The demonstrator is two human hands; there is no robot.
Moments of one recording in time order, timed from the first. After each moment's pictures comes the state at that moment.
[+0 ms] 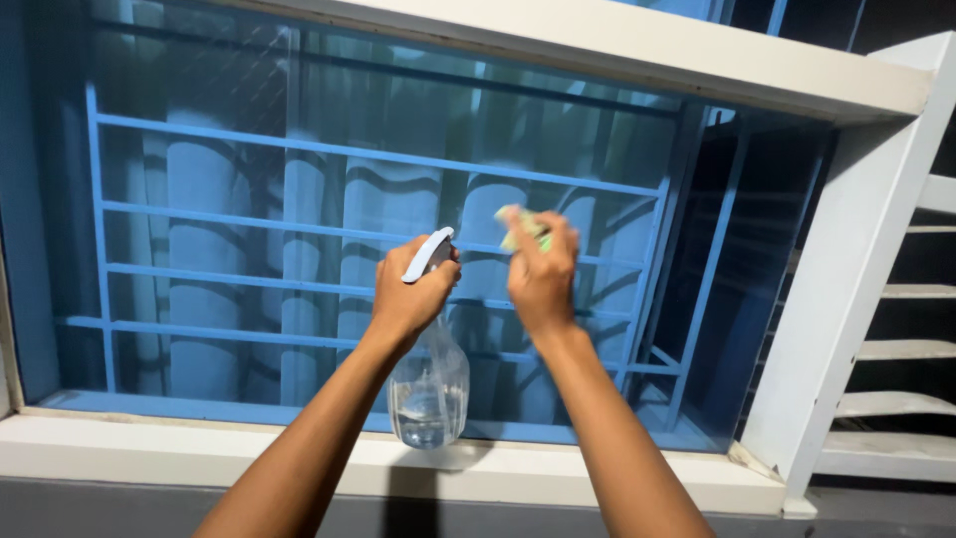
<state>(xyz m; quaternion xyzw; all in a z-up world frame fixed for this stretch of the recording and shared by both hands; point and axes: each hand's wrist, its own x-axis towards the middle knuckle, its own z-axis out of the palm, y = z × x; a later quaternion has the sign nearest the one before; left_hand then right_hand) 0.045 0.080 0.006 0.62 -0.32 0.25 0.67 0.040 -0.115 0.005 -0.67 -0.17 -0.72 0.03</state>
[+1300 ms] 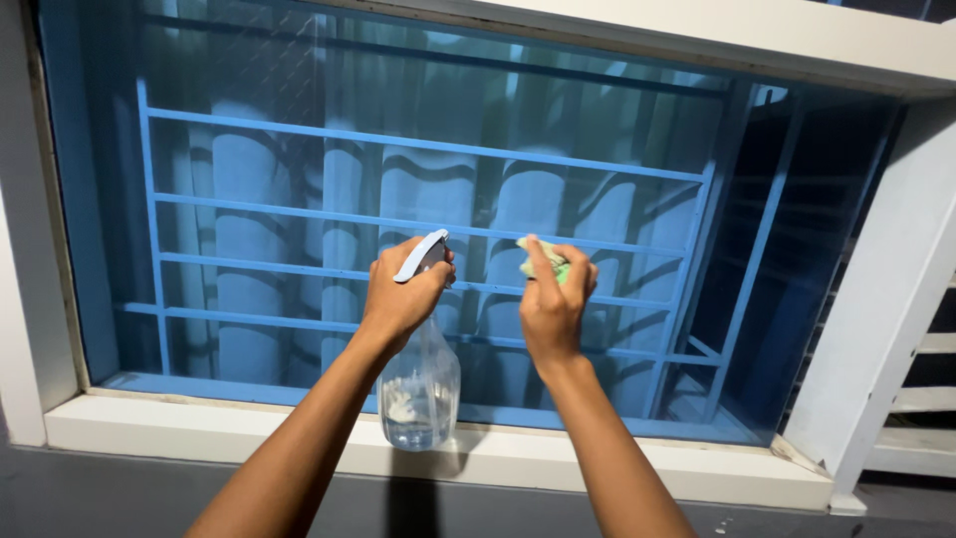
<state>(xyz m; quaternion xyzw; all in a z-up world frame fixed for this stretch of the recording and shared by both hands) 0.053 0.133 -0.007 0.65 -0.29 0.24 0.66 0.050 -0.075 -0.054 -0.66 -0.12 -0.74 0.05</state>
